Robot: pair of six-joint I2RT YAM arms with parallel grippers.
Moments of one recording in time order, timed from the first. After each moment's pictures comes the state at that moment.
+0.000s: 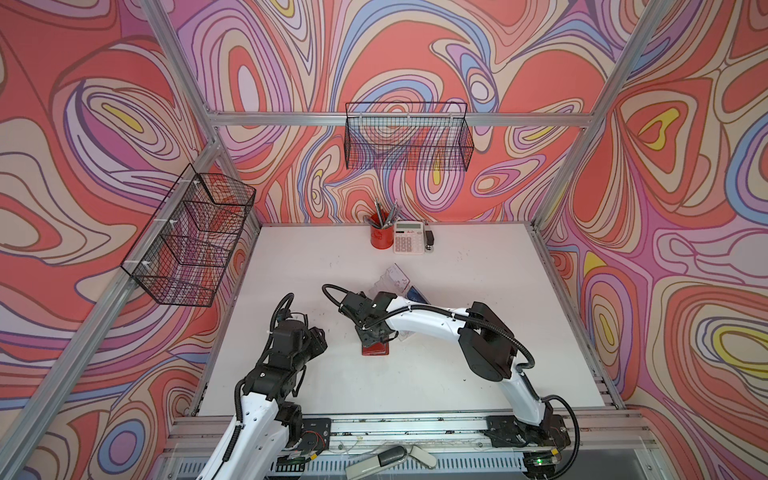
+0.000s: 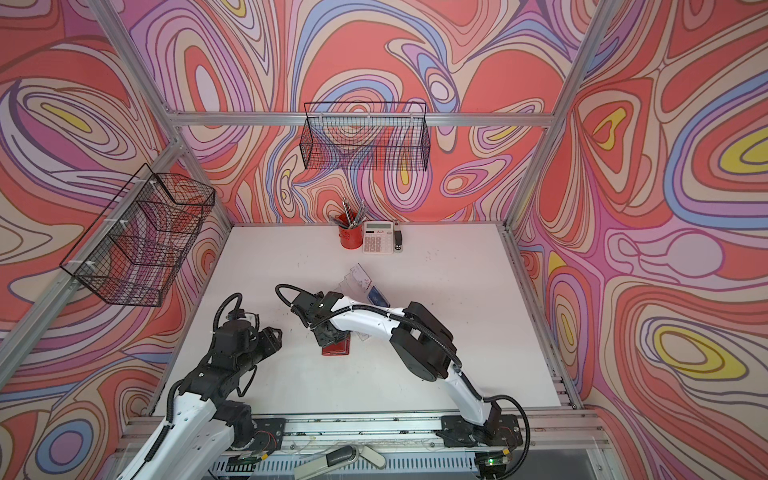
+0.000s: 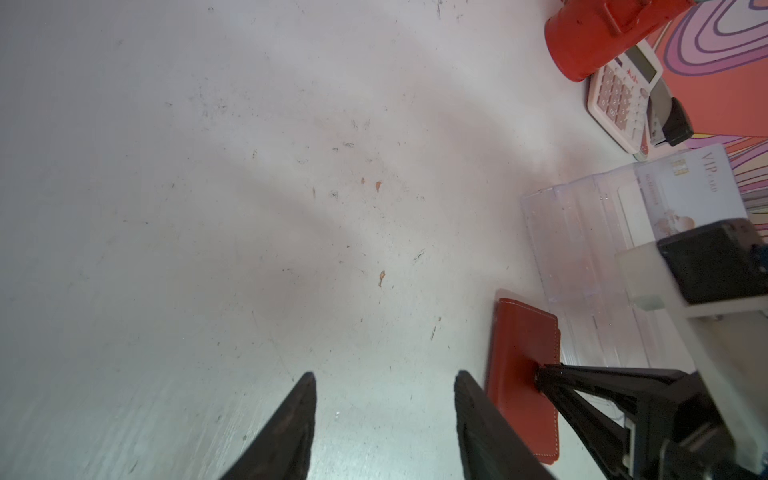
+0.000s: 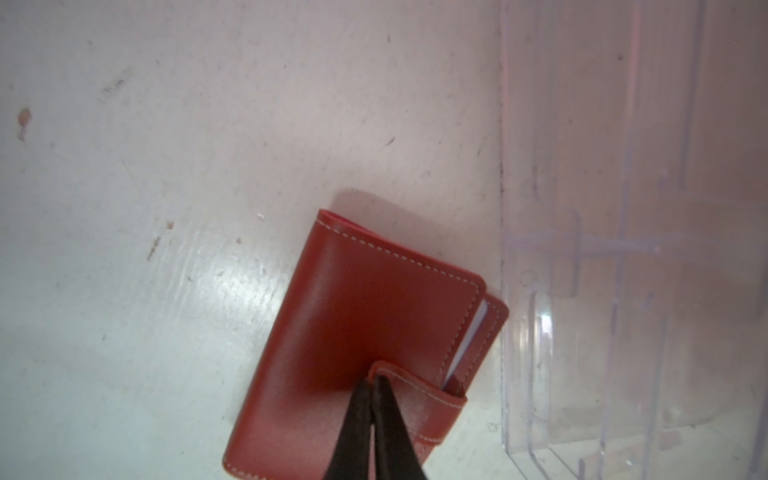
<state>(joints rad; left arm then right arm) -0.19 0.60 0.35 -0.51 -0.03 -0.71 1.04 2.25 1.79 -0.94 0.19 0.56</state>
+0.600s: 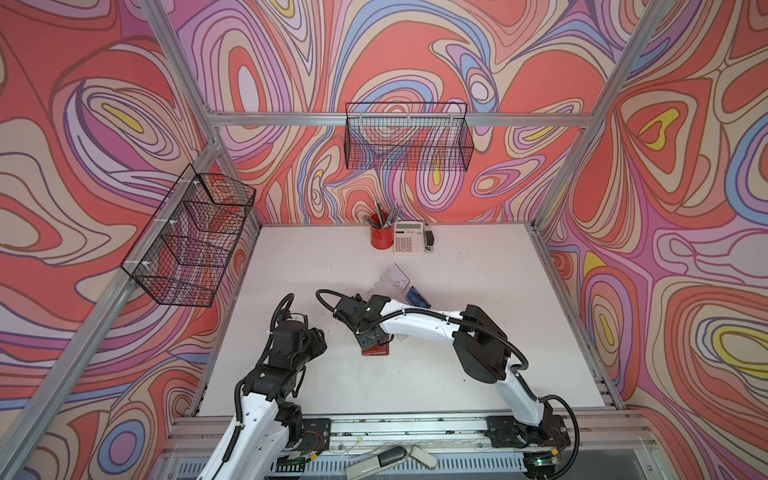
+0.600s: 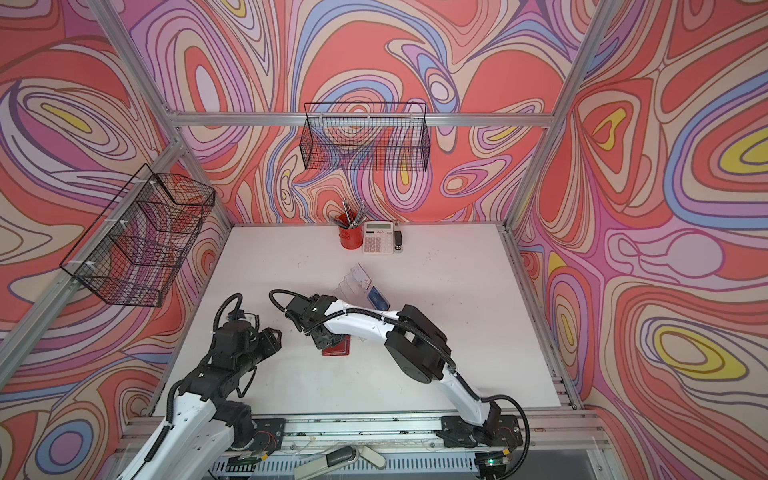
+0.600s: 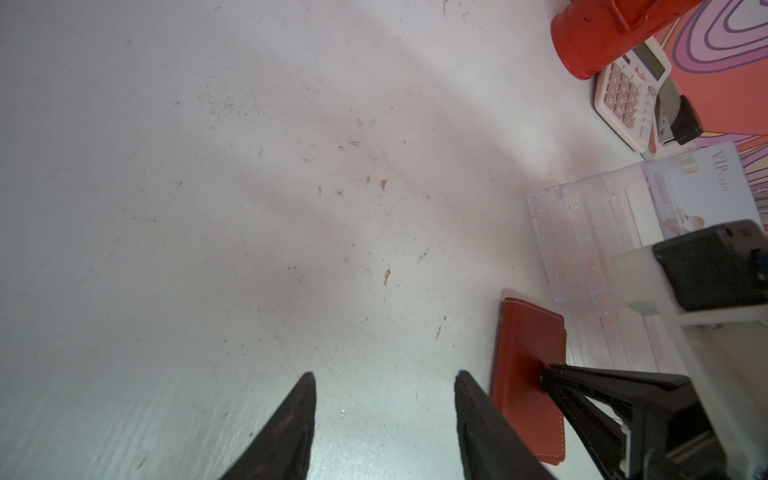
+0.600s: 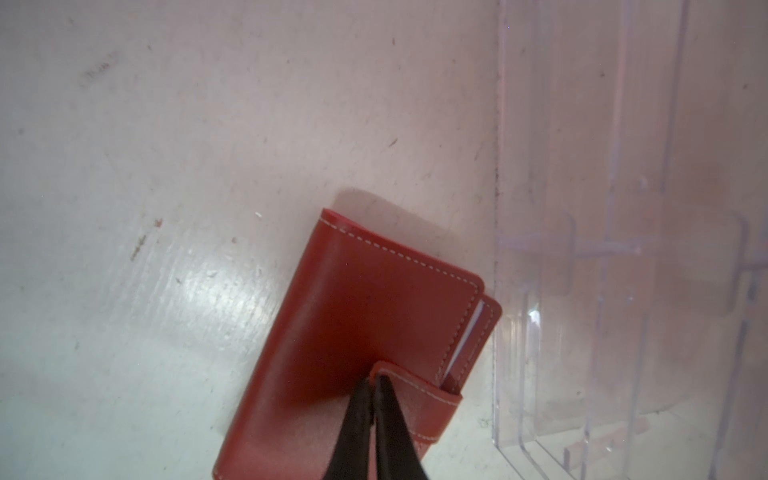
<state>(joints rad) -0.19 0.60 0.35 -0.51 -0.03 -0.71 1.07 2.30 1.87 -1.01 0.27 0.56</state>
